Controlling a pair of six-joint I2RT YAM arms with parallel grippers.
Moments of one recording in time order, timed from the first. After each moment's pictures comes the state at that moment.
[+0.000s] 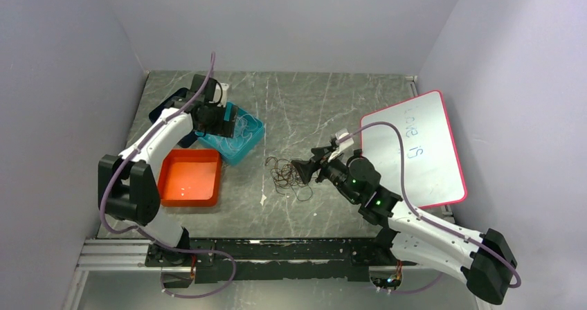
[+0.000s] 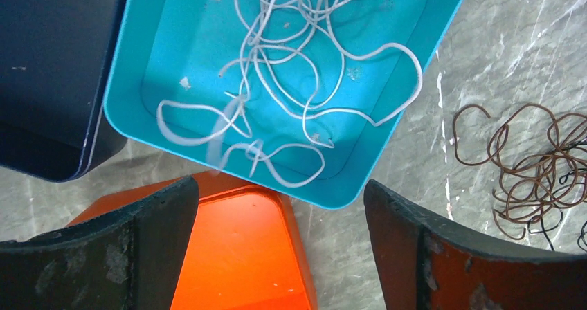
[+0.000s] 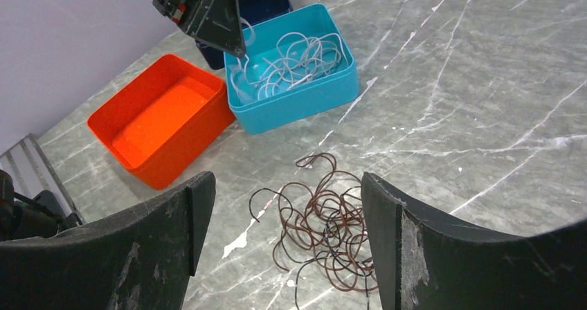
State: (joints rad) left arm -0.26 1.60 1.28 -0.69 0.02 -0.04; right arm 0.87 0.83 0.43 0.35 0.14 0.25
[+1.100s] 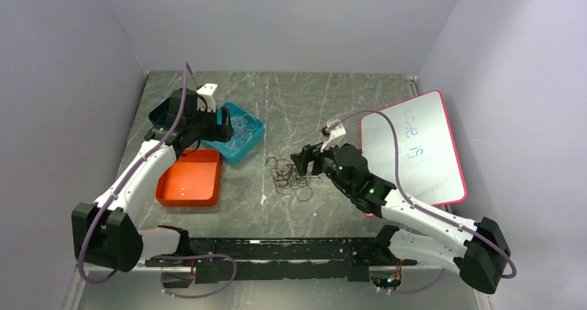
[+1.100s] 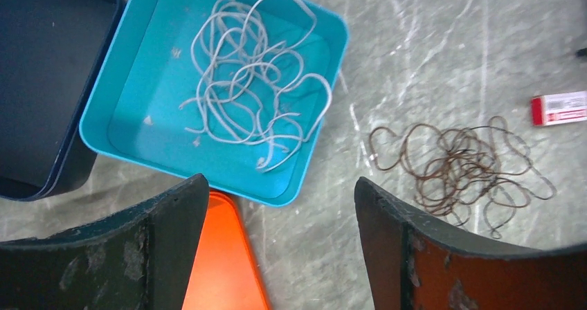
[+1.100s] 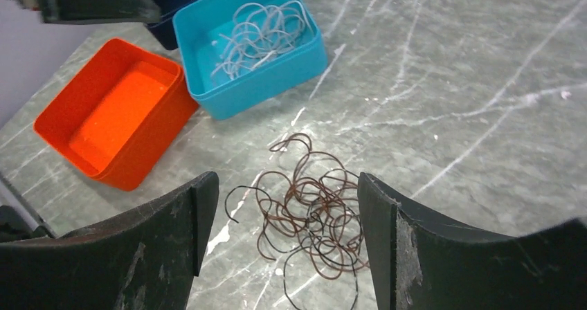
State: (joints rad) left arm -0.22 1.27 1.01 -0.42 0.17 -0.10; right arm 0.87 0.97 0.57 0.21 0.21 0.28
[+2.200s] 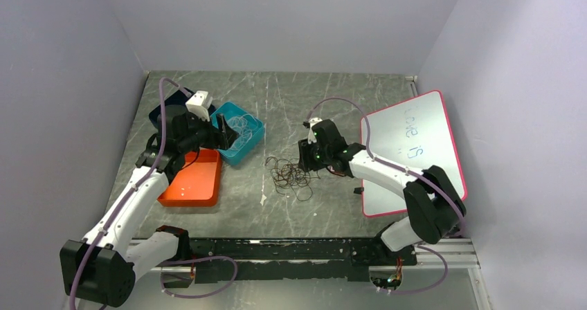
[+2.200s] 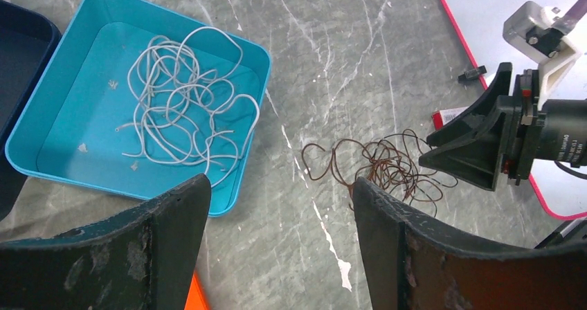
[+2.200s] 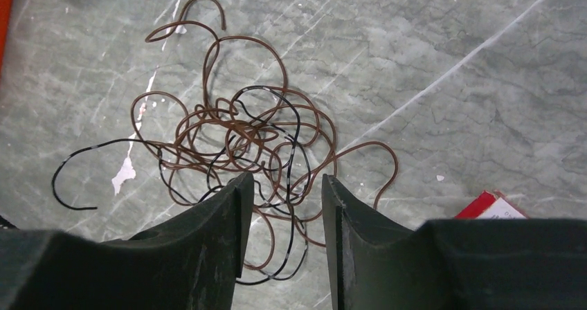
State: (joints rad) left arm -0.22 1.02 0.80 -0.21 0.33 -0.23; right arm 0.63 1.47 0.84 -0.19 -0.10 0.28
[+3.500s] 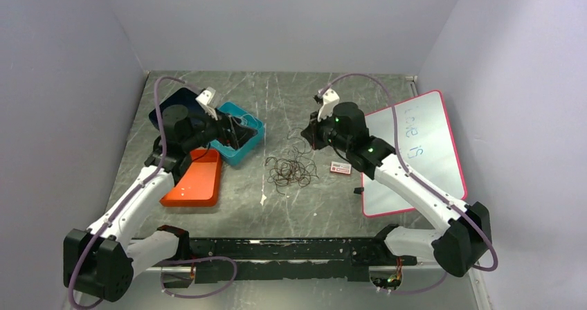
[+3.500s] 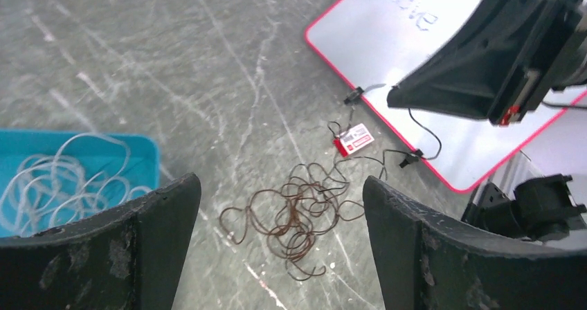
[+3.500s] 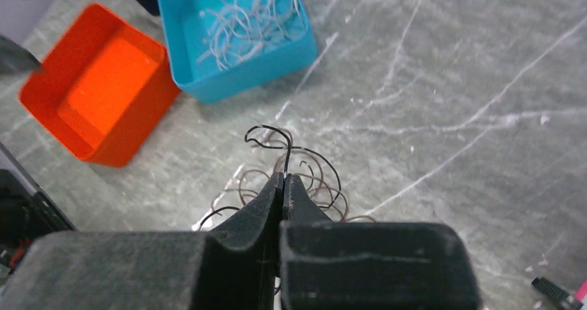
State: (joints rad) left arm -0.26 1.05 0.75 0.13 0.60 -0.30; right arm 0.63 1.21 0.95 -0.19 -0.10 0.18
